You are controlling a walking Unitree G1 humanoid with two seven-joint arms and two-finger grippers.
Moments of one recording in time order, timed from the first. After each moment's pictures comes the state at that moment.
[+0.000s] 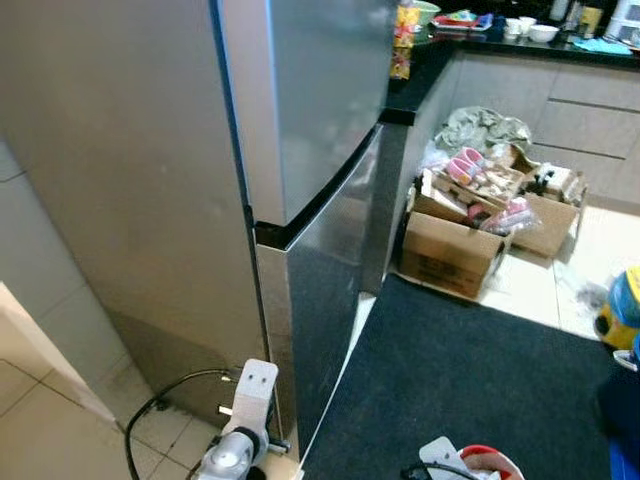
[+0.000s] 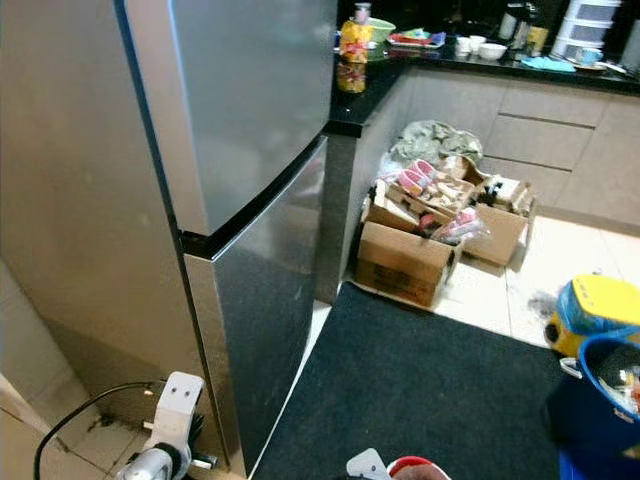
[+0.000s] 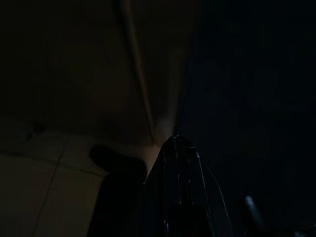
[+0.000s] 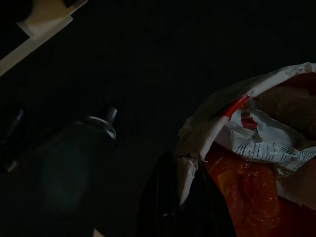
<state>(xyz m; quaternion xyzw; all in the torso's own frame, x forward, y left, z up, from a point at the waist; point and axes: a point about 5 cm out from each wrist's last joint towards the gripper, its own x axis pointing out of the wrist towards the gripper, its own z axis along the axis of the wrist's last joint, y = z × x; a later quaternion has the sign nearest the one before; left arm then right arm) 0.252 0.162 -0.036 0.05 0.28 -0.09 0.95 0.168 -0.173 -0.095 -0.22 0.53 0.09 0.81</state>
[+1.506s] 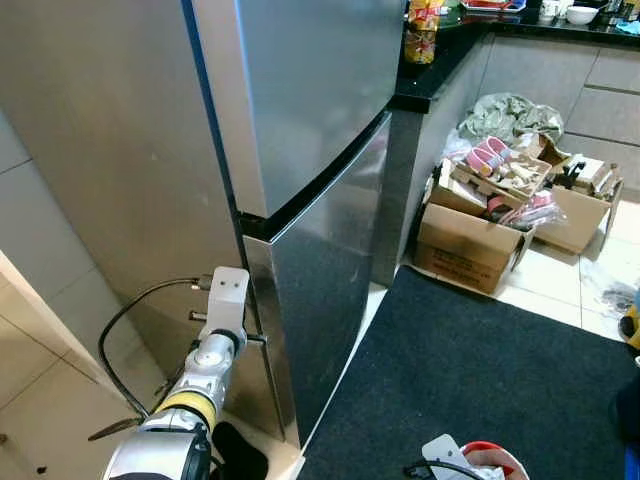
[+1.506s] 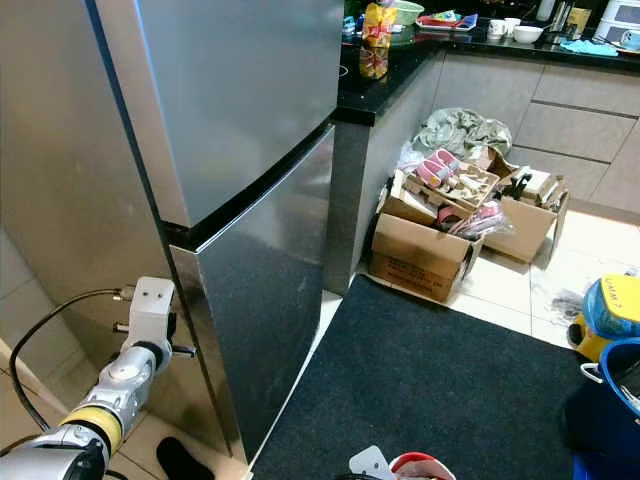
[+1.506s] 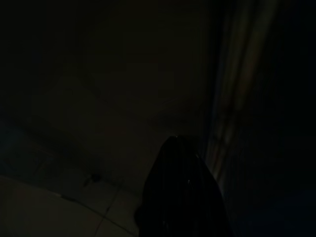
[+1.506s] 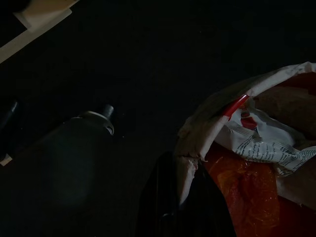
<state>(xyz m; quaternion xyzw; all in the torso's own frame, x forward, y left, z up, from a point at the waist) 0.348 0.195 0.064 0.08 0.15 -0.01 0.99 0.169 -0.176 -0.094 -0.22 0.52 0.09 0.82</state>
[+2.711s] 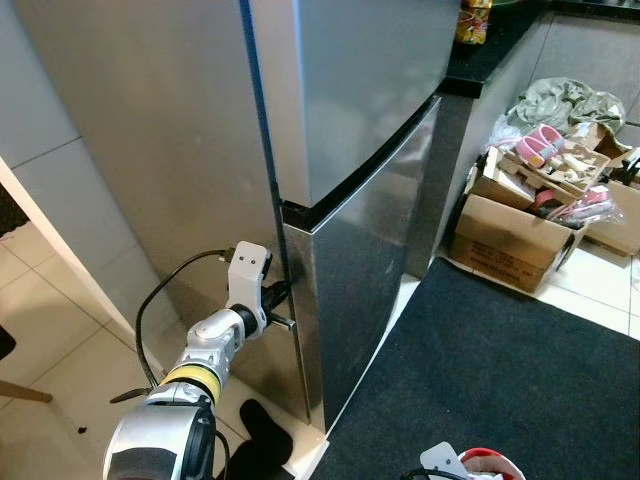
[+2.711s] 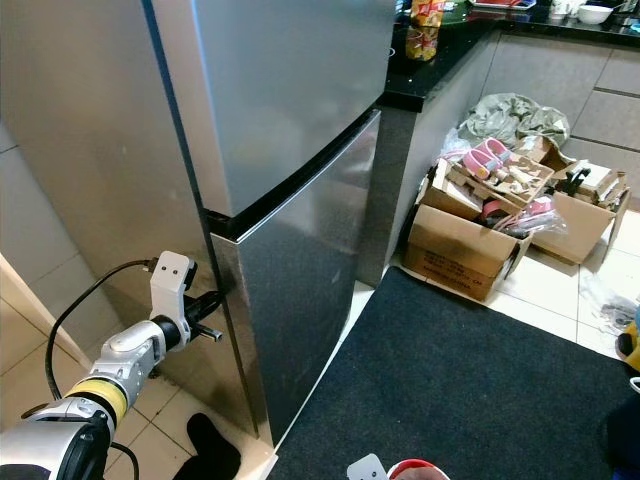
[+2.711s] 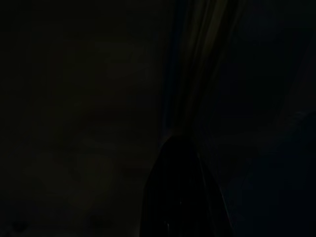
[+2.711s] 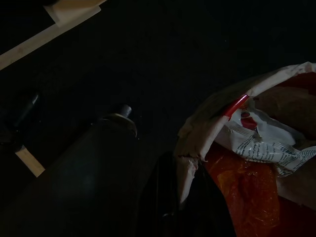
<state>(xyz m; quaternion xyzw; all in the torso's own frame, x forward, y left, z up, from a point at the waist) 0.362 0.155 0.095 0.03 0.09 -0.26 0.96 0.160 -0.170 -0.097 -0.23 0.52 0.09 0.82</state>
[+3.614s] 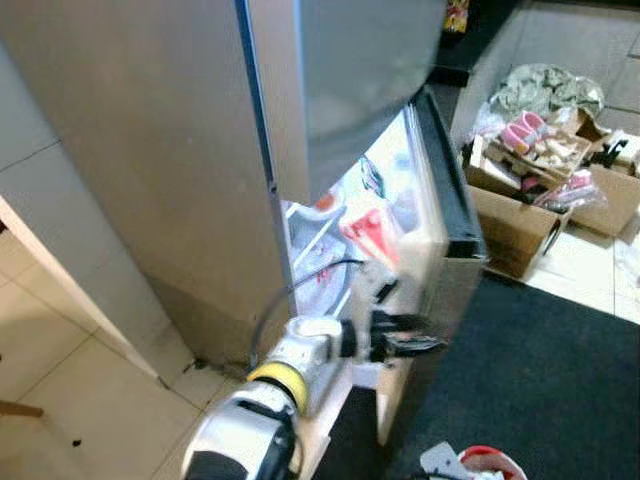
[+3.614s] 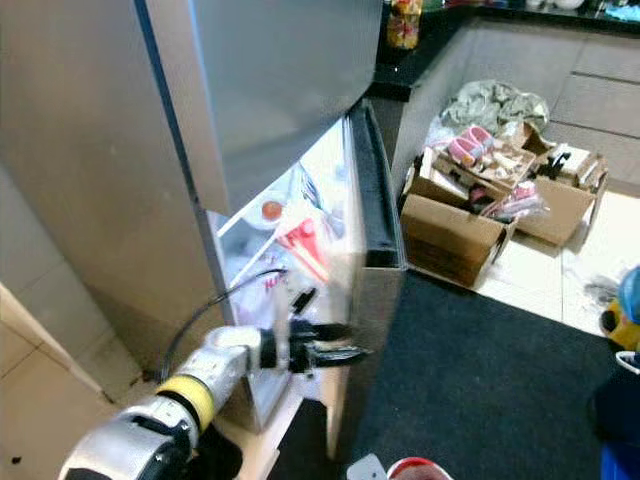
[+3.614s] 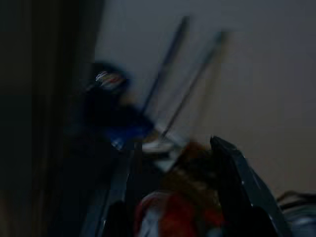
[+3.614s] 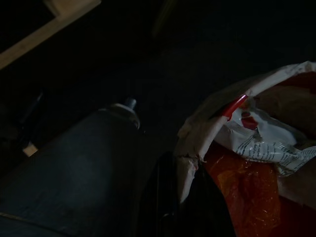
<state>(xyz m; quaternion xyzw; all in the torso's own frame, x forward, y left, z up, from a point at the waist) 0.317 -0.006 0.140 -0.09 0.05 -0.72 0.68 0.161 -0.176 -0.097 -0.24 0.52 0.09 0.82</state>
